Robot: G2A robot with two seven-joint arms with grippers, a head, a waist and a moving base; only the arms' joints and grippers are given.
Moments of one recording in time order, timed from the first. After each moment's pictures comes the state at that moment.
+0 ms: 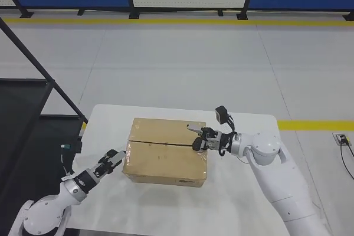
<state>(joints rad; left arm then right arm) 1.39 -1.02 -1.66 -1.76 -0.05 -0.29 -0.62 -0.64 -1.33 1.20 -1.16 0.18 0.10 1.00</state>
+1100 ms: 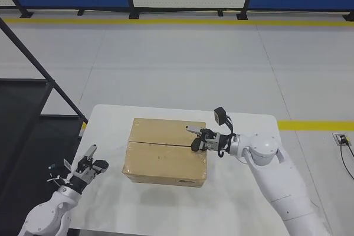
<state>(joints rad) 1.34 -1.06 -1.61 -1.49 -0.46 -0.10 -0.44 -0.63 -1.33 1.16 -1.12 0.20 0.07 1.00</state>
